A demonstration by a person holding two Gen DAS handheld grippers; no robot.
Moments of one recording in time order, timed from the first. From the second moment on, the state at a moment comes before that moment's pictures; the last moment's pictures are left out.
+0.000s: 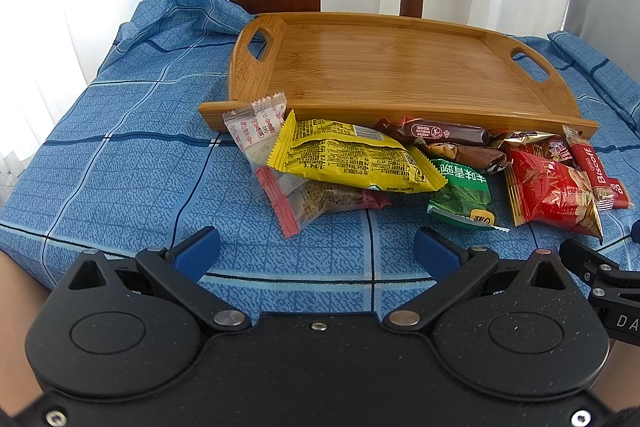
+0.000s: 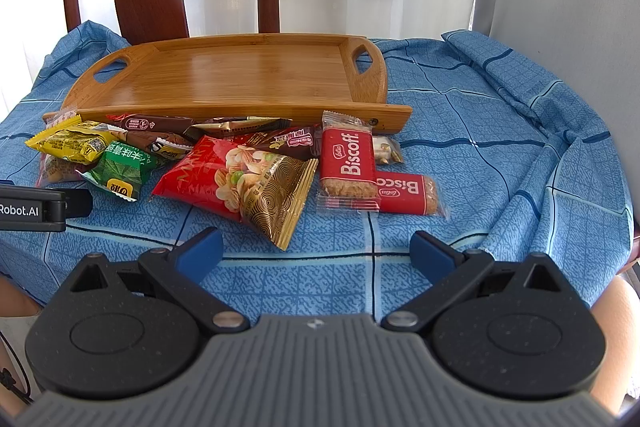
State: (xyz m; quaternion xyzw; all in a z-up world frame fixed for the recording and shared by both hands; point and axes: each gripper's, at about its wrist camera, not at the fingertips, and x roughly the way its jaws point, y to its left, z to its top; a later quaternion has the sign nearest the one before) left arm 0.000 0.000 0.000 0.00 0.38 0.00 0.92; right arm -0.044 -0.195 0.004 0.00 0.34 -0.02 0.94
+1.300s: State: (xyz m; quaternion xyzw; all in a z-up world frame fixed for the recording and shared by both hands) left arm 0.000 0.000 0.000 0.00 0.38 0.00 0.92; right arm -0.044 -0.195 0.004 0.00 0.34 -0.02 0.94
